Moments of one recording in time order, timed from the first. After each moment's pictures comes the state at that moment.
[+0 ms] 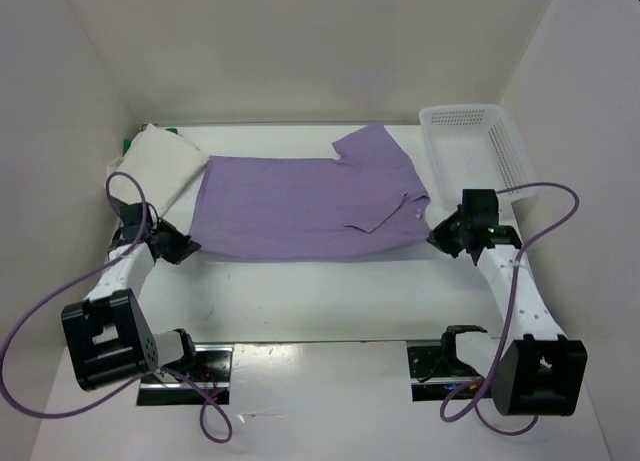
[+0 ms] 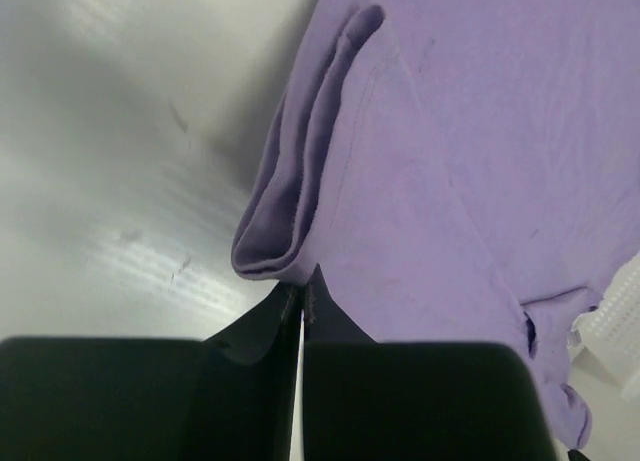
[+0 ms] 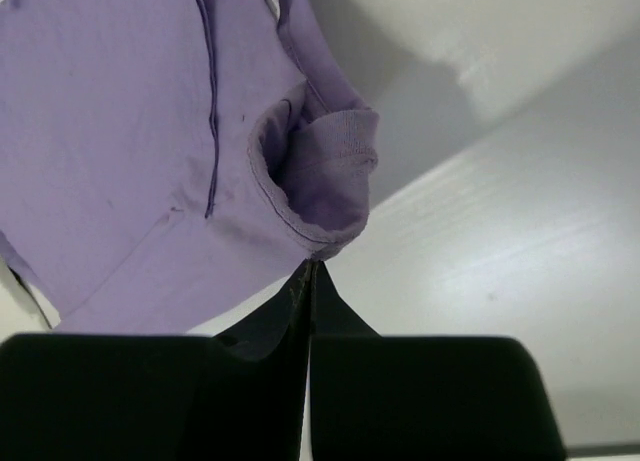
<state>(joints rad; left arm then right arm) 0.34 1.29 0.66 -0.33 0.30 -0.73 -0.04 1.08 0.77 -0.60 -0.06 0.85</state>
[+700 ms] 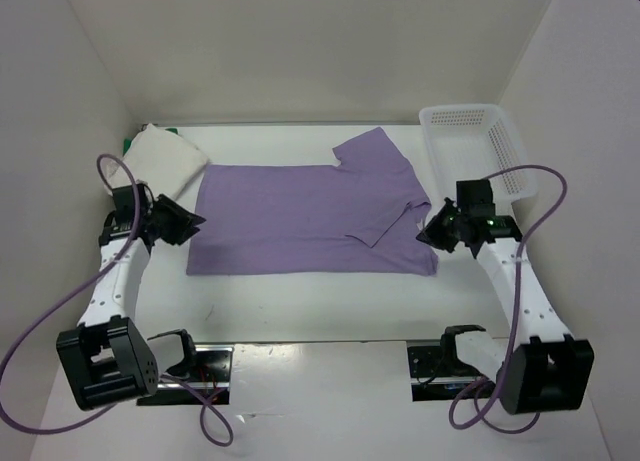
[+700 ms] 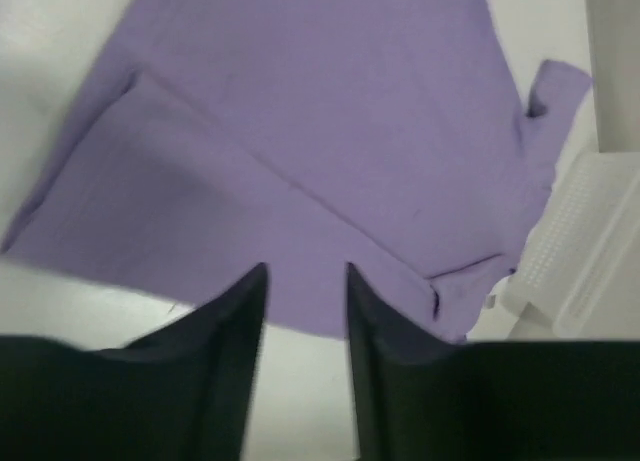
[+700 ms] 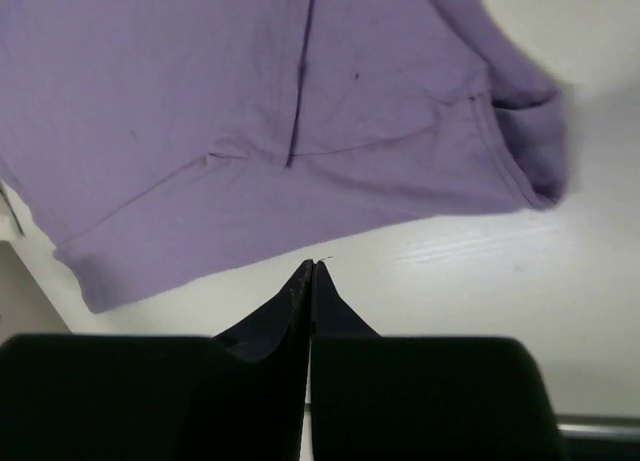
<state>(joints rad) 0.30 1.14 0.82 -0.55 0.36 -0.77 0.03 1.03 0.90 -0.80 -0.14 0.75</state>
